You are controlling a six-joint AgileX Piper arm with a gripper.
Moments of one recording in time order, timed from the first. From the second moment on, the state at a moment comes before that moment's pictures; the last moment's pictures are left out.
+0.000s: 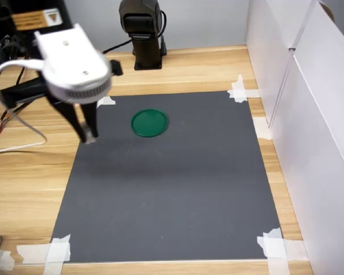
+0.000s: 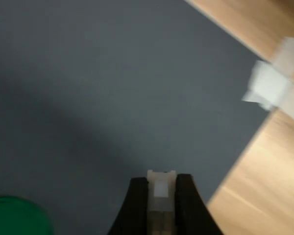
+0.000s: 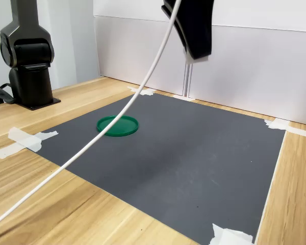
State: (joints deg) arm -3.8 95.6 -92.6 7.3 63.5 -47.0
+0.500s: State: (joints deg) arm 3.2 80.6 -71.2 7.1 62.1 -46.0
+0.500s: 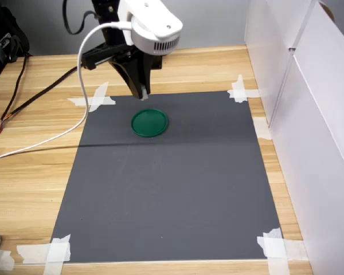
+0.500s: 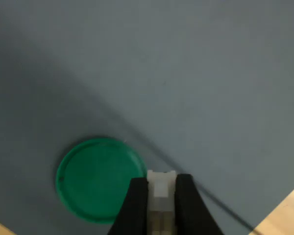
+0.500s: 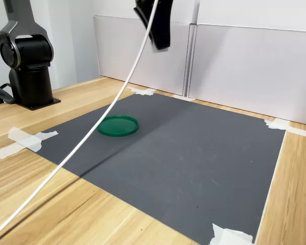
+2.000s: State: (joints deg) arm 3.2 75.4 -51.0 2.9 51.4 -50.6
